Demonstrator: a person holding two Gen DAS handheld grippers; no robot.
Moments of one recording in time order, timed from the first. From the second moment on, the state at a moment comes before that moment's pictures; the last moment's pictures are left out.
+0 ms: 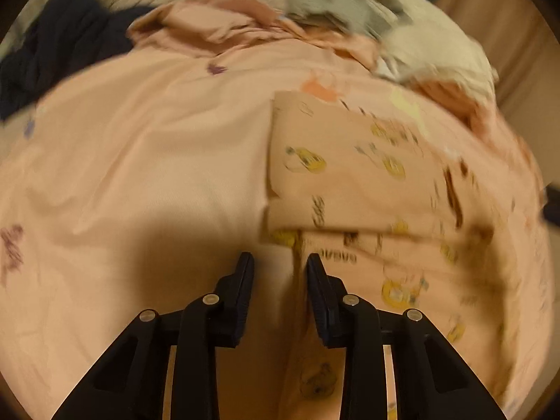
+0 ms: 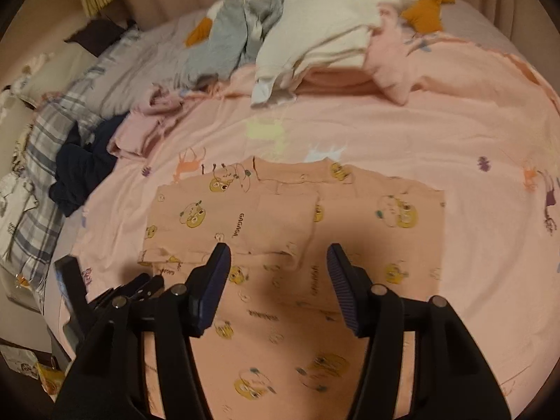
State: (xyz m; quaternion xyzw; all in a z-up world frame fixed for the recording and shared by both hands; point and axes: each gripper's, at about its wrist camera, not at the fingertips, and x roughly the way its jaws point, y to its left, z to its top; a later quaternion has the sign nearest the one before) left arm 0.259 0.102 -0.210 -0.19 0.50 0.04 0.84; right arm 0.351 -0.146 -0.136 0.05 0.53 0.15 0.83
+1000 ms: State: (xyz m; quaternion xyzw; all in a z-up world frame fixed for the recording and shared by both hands) left arm 0.275 0.099 -0.215 -0.16 0.45 0.08 0.88; right arm 0.381 -0.150 -0.195 0.12 0.57 0.14 0.80
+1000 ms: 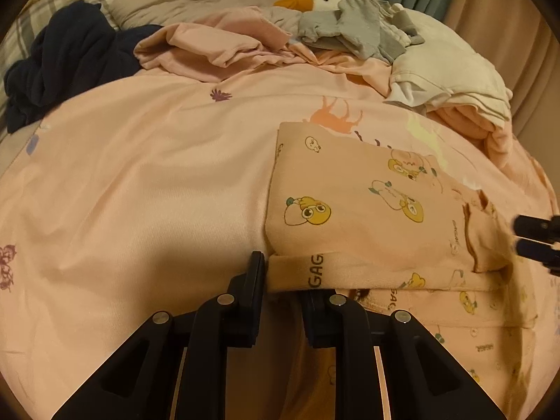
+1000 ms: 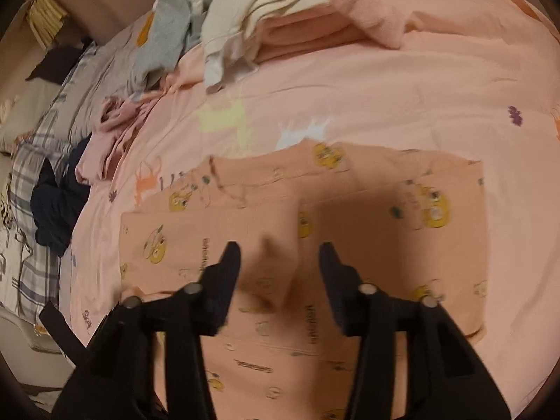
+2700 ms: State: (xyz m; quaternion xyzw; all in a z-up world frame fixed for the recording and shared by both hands) left arm 0.271 0.110 -0.214 -0.19 0.45 0.04 0.87; right arm 0.354 -0.262 -0.244 0.30 0.53 0.16 0.78
